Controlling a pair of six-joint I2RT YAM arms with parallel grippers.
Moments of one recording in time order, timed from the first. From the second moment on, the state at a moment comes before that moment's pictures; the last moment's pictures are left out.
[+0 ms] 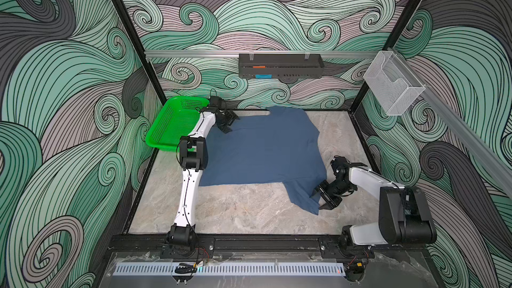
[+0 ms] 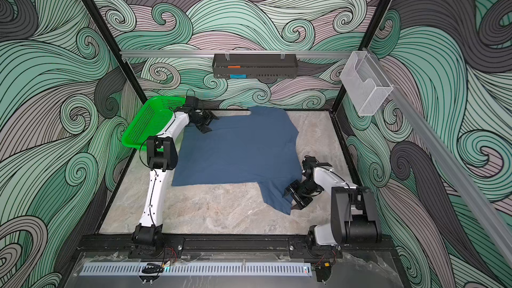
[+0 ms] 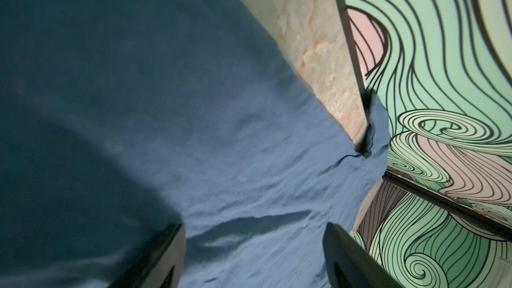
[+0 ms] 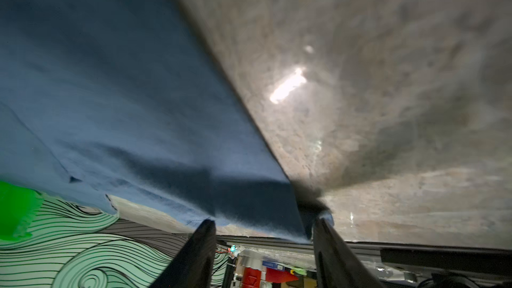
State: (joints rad) left arm -0.10 2.66 2.45 -0.84 0.49 -0.90; right arm 0.02 1.42 0.66 -0.96 -0.48 0.88
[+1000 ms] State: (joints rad) left arm -0.13 1.96 1.87 -1.08 0.37 -0.75; right arm 0.26 1.63 0.80 -1.13 -0.20 0.79
